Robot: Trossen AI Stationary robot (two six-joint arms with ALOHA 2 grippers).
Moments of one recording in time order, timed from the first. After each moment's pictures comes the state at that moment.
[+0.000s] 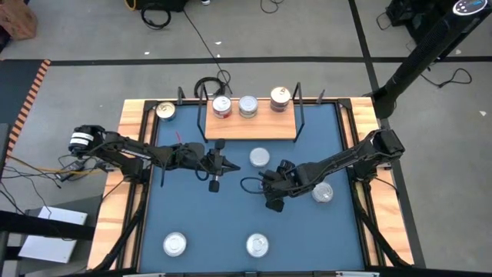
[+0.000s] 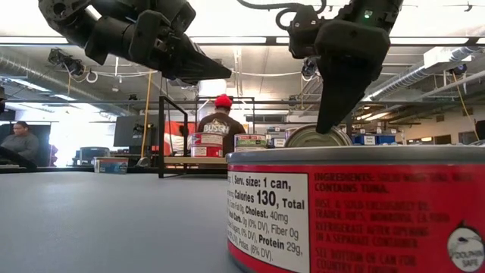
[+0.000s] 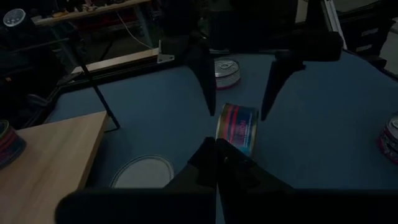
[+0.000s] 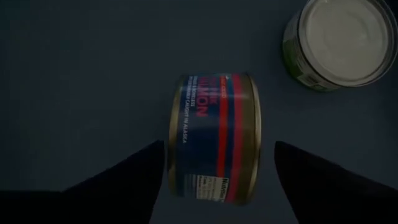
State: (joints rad) left arm -0.02 1.36 0.58 0.51 0.03 0.20; right arm 0.29 1.74 1.20 -0.74 0.29 0.63
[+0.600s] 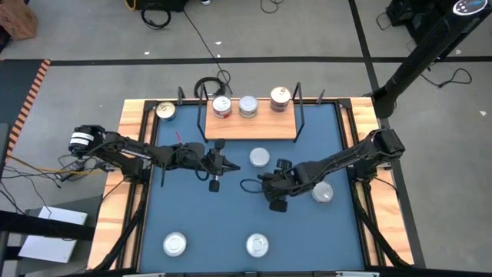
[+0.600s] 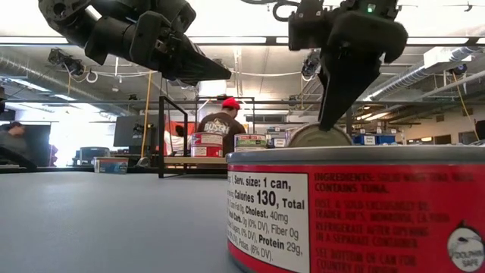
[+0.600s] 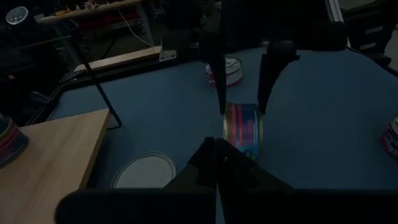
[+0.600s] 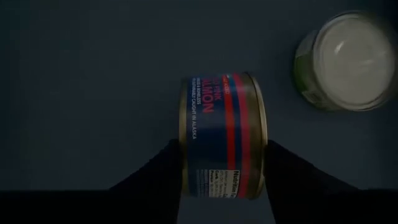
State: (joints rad) left arm -0.02 1.36 0.58 0.50 0.02 0.20; right arm 0.29 1.73 1.22 -0.76 0.26 0.45
